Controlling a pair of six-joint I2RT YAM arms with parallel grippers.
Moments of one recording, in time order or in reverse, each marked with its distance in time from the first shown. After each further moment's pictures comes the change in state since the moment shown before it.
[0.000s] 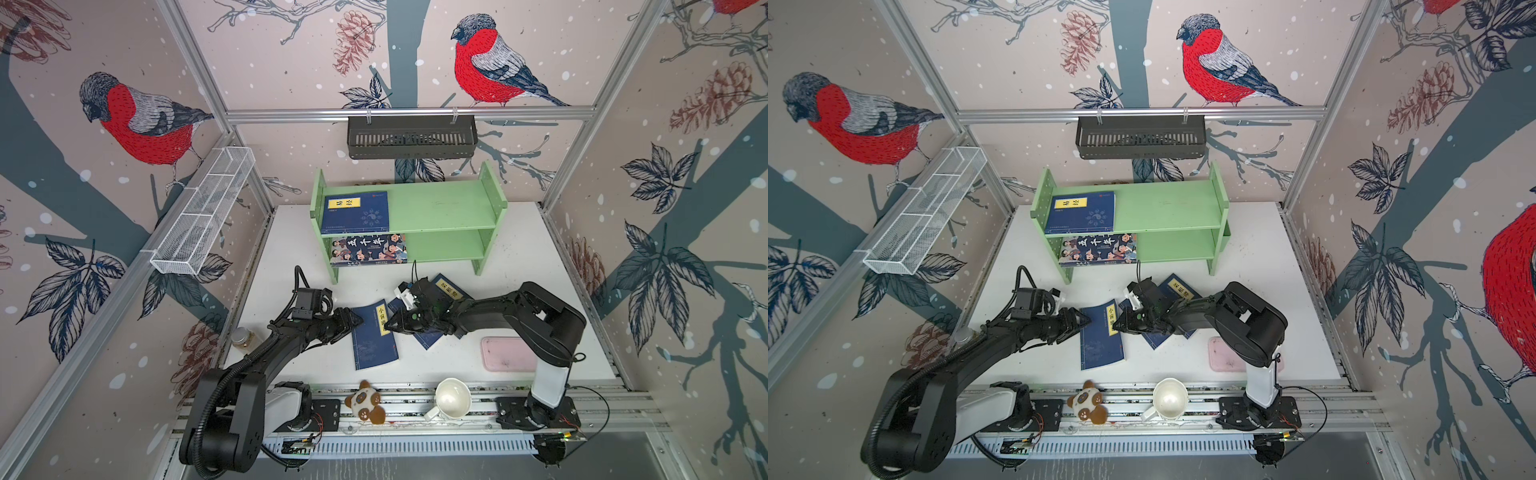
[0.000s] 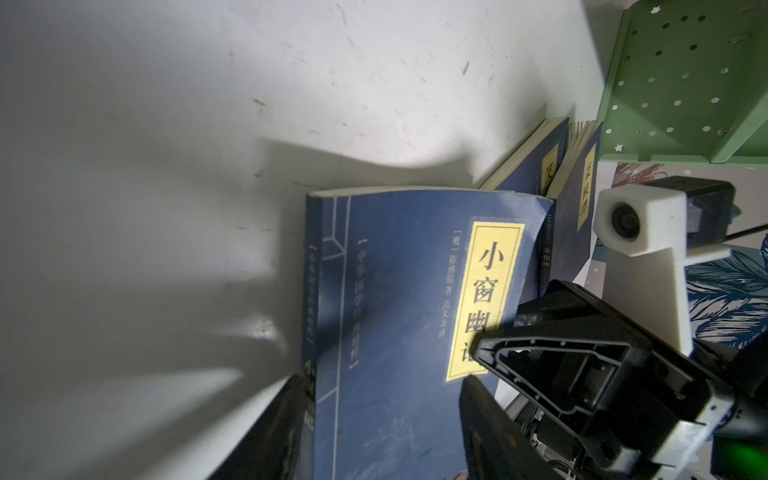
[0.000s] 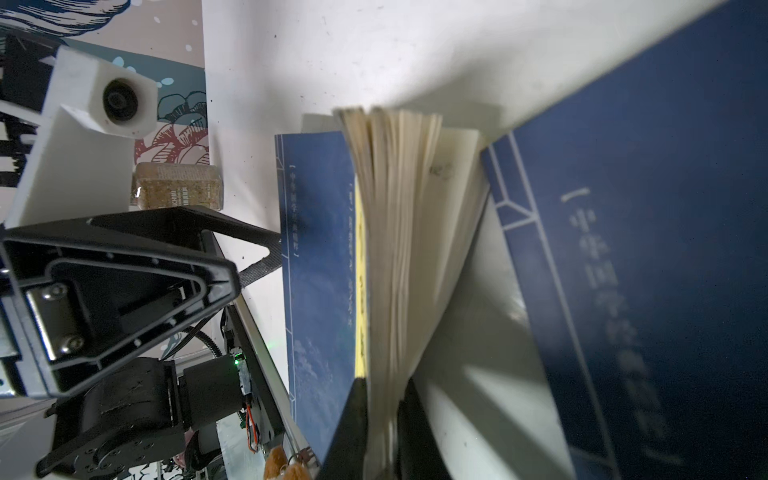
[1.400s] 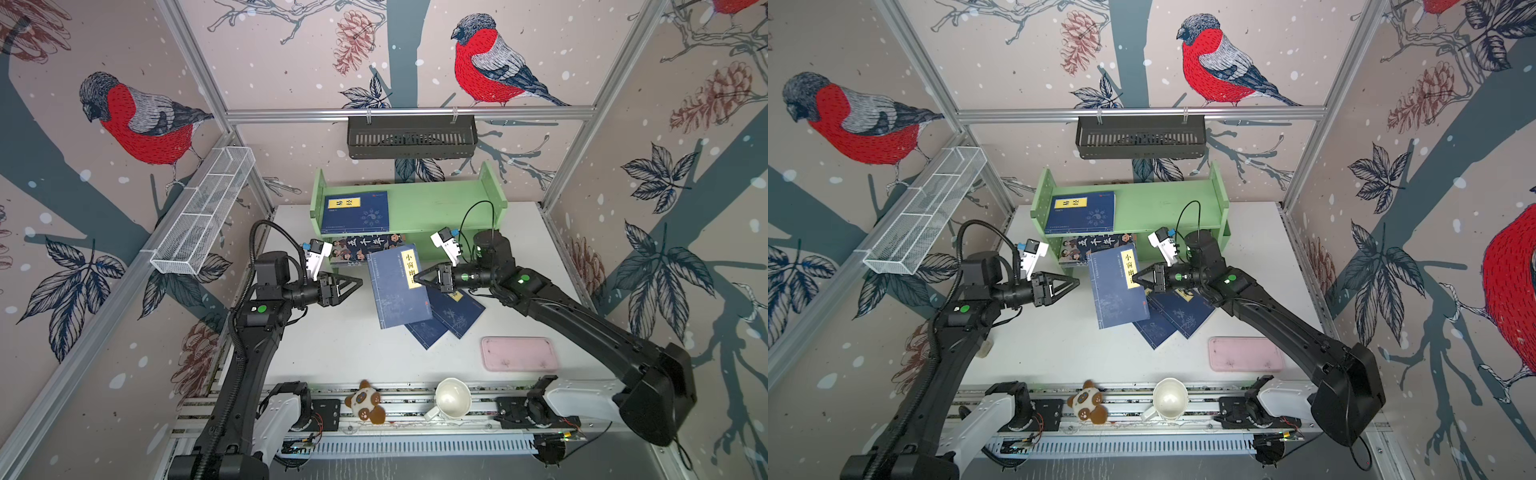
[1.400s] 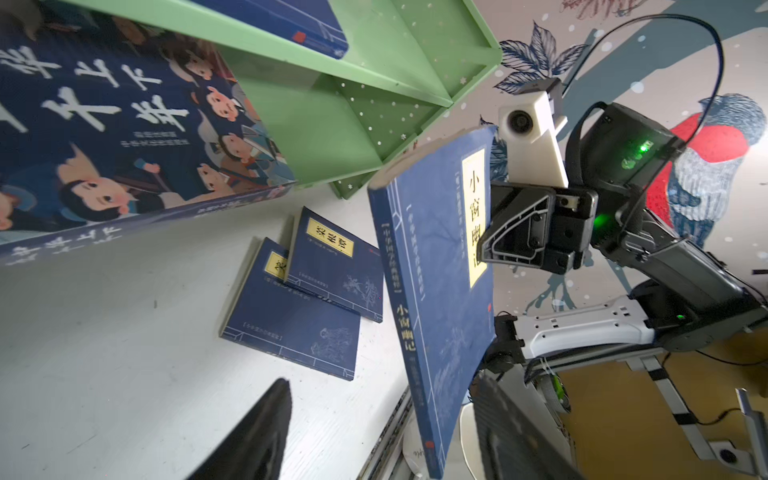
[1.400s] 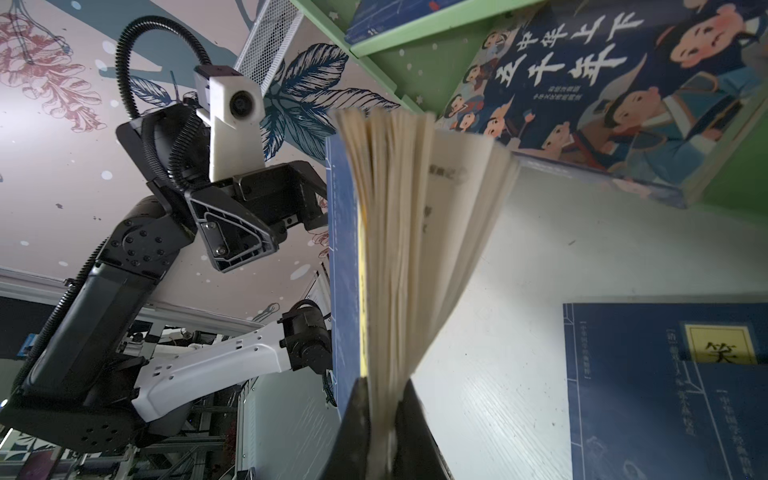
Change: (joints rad) left arm 0.138 -0.243 0.441 -0.261 0.465 0.386; right arm -0.265 -0.600 0.195 -0.496 -0.222 -0.317
